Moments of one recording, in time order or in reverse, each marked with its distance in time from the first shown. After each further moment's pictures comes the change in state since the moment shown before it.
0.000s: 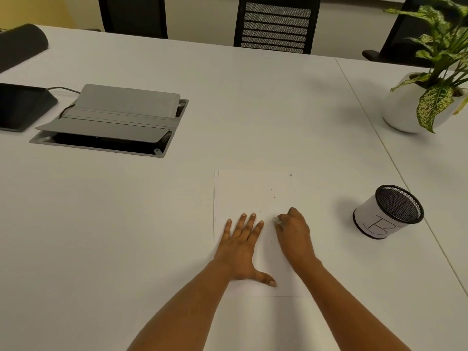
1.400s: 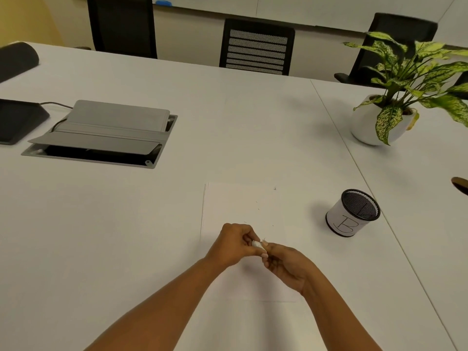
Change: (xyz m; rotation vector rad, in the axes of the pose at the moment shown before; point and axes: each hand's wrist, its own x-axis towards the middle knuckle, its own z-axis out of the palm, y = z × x) left_hand -0.021 0.035 -0.060 -0.891 0.184 -0.052; right_hand -0.053 -0.006 -0.061 1.342 -0.538 0.718
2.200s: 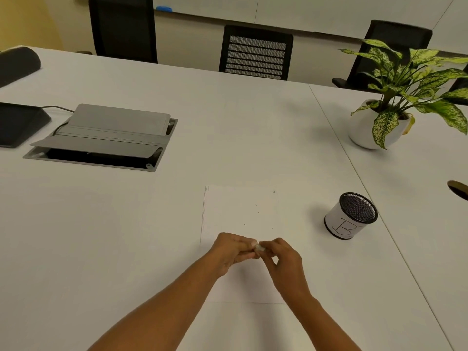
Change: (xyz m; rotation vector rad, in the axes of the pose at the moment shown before) left_hand 0.000 0.000 0.001 -0.768 0.030 -0.498; right_hand -0.004 0.028 0.006 -1.039 0.379 -0.926
